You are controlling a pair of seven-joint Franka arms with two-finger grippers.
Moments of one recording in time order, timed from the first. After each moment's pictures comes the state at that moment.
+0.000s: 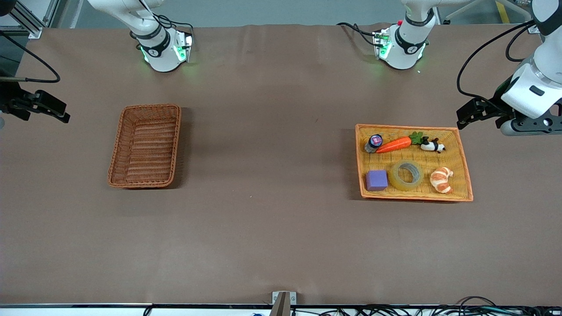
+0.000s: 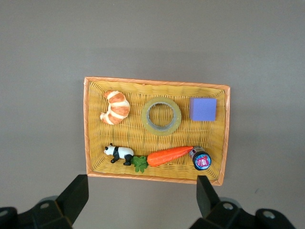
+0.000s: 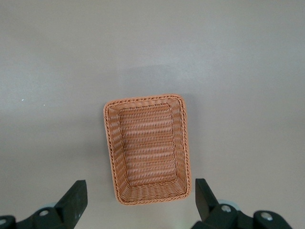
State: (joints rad) left arm 0.03 -0.02 -0.15 -1.68 0.01 1.68 -0.12; right arm 0.10 0.02 -0.11 -1.49 -0.01 1.50 0.07
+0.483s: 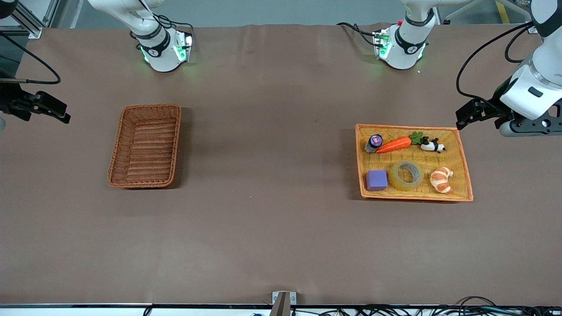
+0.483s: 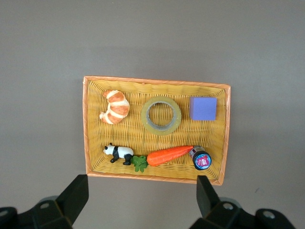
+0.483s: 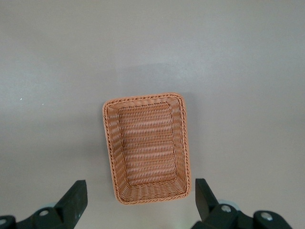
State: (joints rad) left arm 0.03 -0.01 -0.15 -1.68 0.01 1.68 -0.12; right arm 0.10 0.02 -0.11 -1.50 -0.01 1.50 0.07
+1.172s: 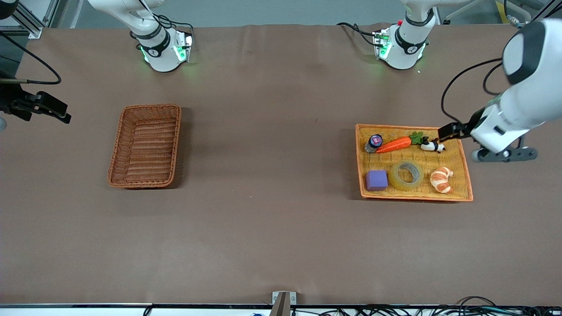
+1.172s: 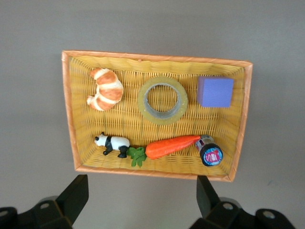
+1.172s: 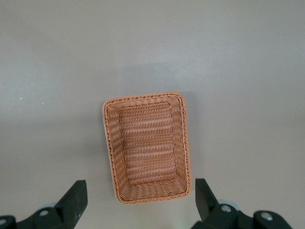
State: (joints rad) left arm 0.03 0.12 -0.15 -1.77 0.01 1.75 -0.12; right arm 0.10 0.02 -0.11 -1.50 -0.01 1.50 0.07
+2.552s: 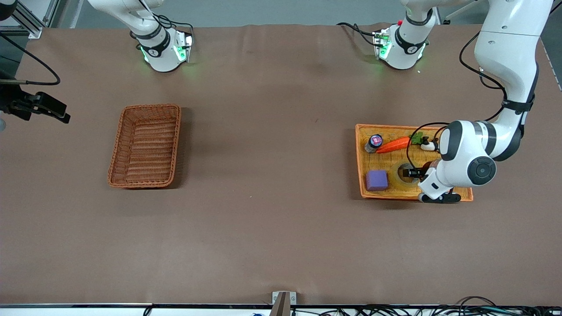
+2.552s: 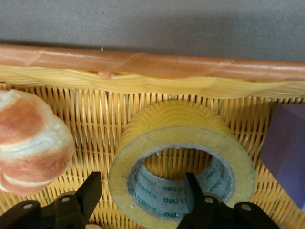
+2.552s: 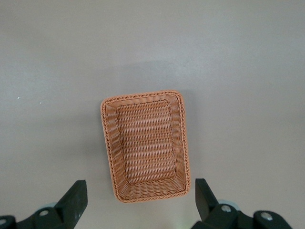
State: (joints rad) left arm 0.05 0.54 -0.14 -1.86 0.06 2.13 -0.12; right arm 0.10 0.02 -0.12 -1.51 -0.01 1.50 0.07
